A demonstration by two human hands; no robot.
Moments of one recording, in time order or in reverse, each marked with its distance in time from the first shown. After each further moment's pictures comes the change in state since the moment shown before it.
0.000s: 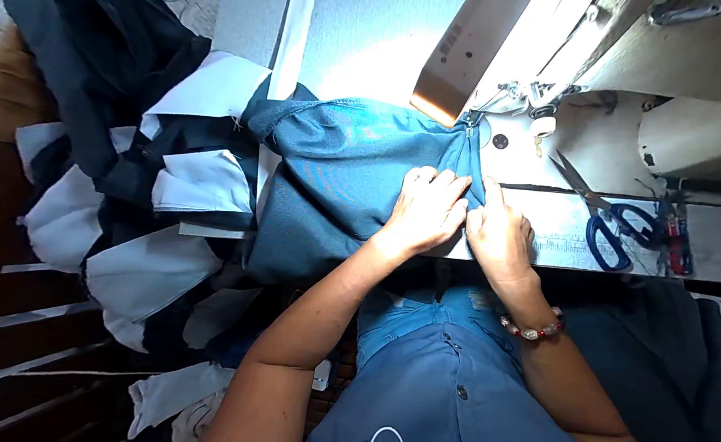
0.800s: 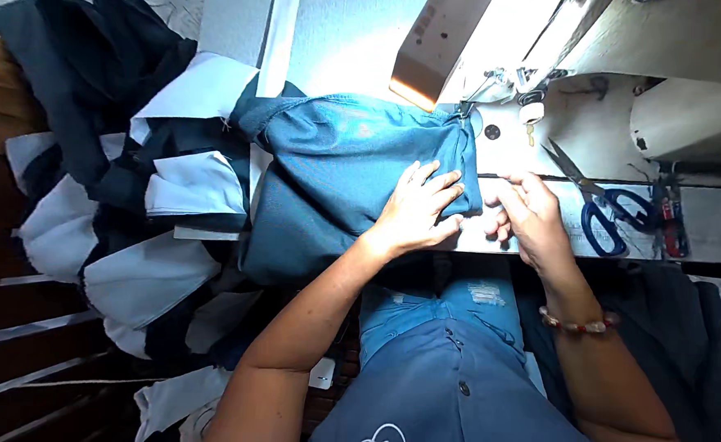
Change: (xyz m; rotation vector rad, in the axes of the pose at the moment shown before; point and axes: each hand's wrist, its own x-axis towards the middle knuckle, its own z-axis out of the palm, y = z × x) left_hand -0.015 -0.010 0.003 -0.064 -0.071 0.094; right_hand 0.007 0.043 -0.024 0.843 -0.151 0.098
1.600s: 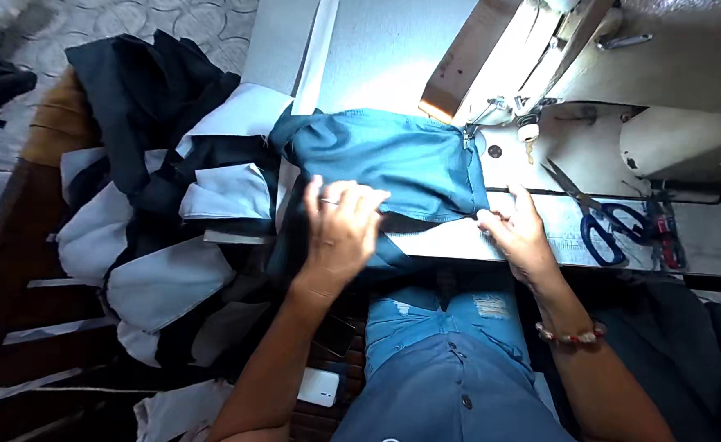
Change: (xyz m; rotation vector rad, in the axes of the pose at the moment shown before) left_hand -0.072 0.017 -0.087 0.416 0.238 -0.211; right_hand -0.004 0.008 0.017 0.118 -0.031 -0.090
